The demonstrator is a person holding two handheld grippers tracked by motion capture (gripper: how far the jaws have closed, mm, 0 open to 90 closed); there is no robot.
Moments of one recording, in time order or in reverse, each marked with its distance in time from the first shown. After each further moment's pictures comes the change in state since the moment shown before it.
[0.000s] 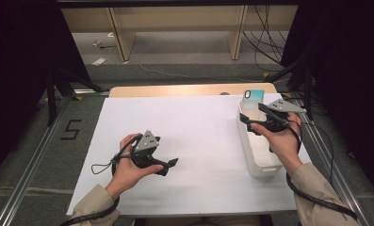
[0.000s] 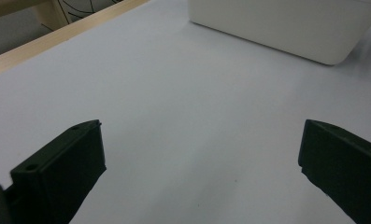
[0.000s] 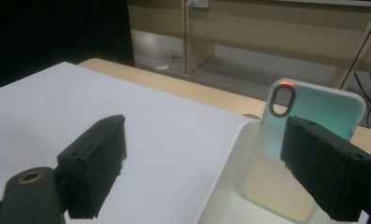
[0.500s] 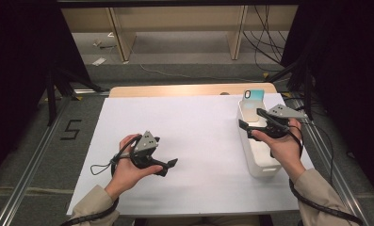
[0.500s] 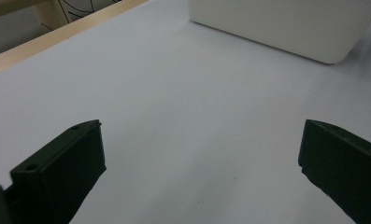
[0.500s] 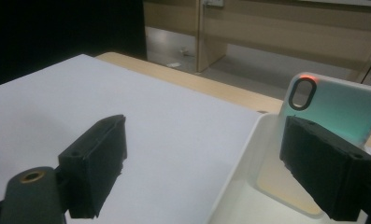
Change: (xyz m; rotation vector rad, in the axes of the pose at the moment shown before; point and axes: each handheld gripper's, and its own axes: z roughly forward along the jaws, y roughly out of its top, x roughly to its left) left arm 0.000 -0.002 -0.002 0.001 0.003 -0.002; right arm 0.009 -0.007 -0.011 0.008 0.056 -0.030
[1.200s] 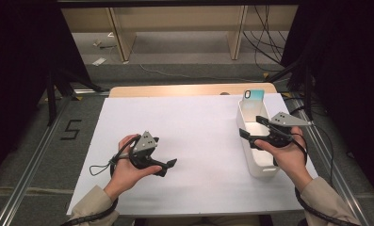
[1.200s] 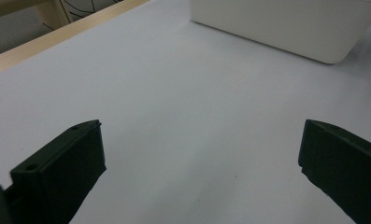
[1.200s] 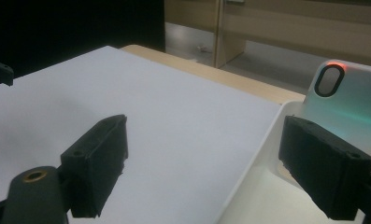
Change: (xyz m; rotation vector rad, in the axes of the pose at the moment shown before) left arm 0.000 -0.001 -0.002 -0.008 0.002 -0.005; right arm 0.009 -0.011 -0.018 0.012 0.072 -0.016
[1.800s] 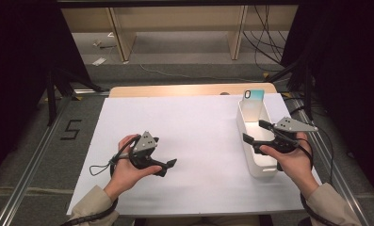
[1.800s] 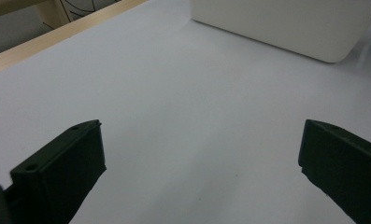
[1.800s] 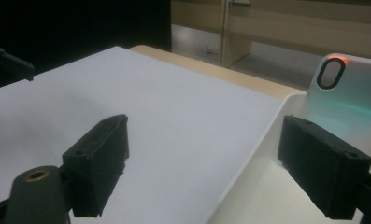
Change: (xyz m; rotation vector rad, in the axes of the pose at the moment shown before) left arm 0.000 -0.001 0.000 0.002 0.001 0.000; right arm 0.003 -0.007 -0.015 -0.014 0.025 0.002
